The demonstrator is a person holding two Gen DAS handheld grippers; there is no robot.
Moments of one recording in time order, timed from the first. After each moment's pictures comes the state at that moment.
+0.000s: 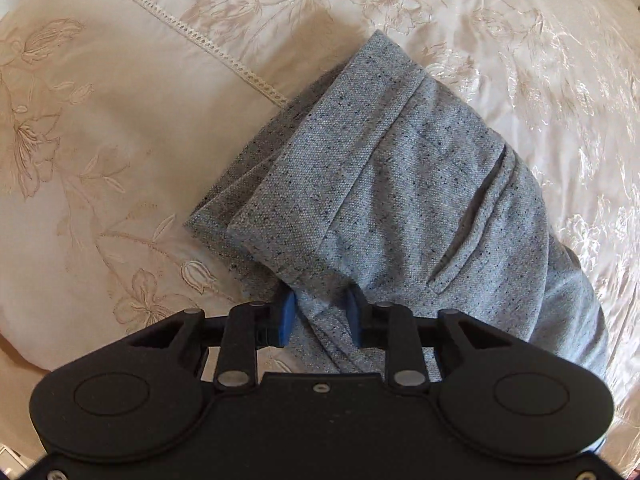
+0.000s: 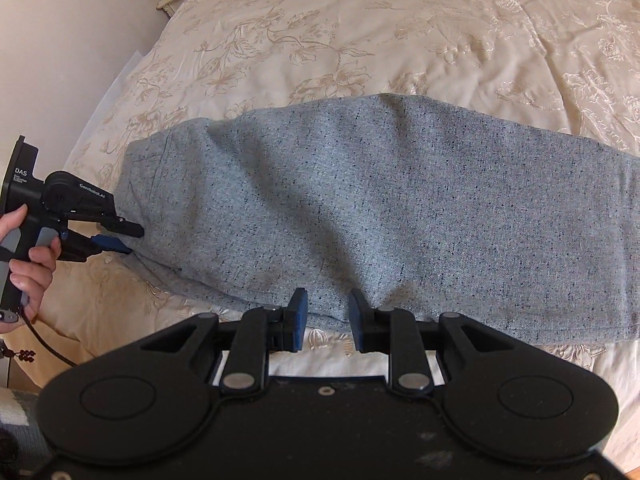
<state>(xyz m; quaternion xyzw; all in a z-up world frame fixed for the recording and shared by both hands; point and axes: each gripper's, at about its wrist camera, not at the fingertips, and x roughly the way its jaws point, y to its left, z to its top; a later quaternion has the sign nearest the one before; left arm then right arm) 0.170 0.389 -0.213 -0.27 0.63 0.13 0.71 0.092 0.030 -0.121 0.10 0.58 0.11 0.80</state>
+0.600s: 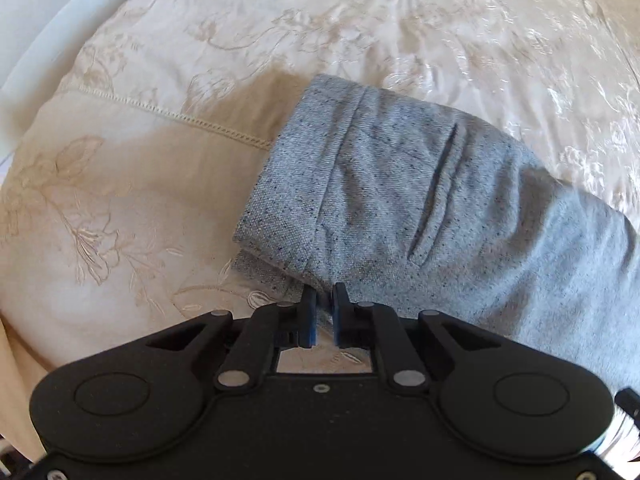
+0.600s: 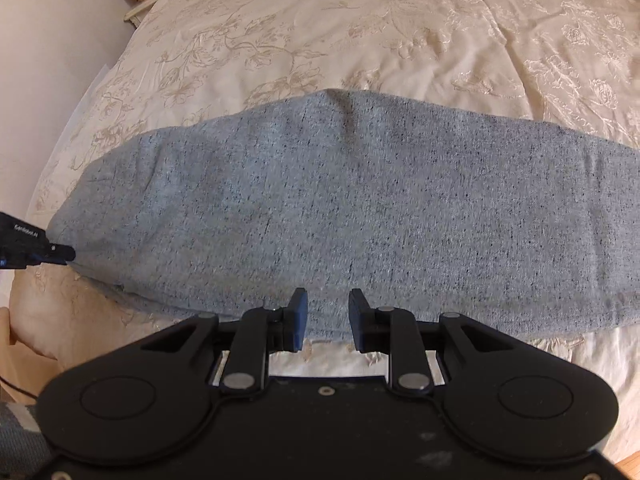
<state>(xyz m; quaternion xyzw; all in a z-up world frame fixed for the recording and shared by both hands) 0.157 0.360 -0.165 -0.09 0.62 0.07 0.77 0.094 0.012 -0.133 0.11 0.57 0.06 0.81</state>
